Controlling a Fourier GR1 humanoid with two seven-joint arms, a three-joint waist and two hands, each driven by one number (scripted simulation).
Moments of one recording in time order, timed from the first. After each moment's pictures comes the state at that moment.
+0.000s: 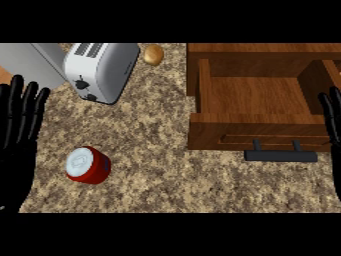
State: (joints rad) left arm -0.03 0.09 -0.04 -2.10 0.01 0.00 -0.02; right arm 0.02 -0.13 0.00 -2.10 0.02 -0.03 0.01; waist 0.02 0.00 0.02
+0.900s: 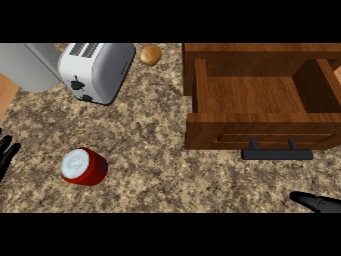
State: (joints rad) left arm 0.32 0.22 0.11 -2.30 0.22 -0.15 0.28; right arm 0.17 -0.12 -0.15 -2.10 -0.09 -0.04 0.16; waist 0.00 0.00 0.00
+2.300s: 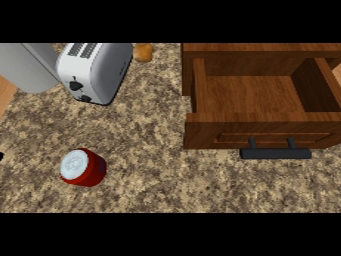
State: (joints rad) left arm 0.30 0.15 0.32 -2.29 0.56 -0.17 0.55; right arm 0.42 -0.14 -0.42 -2.14 -0.34 0.25 0.04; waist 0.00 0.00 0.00
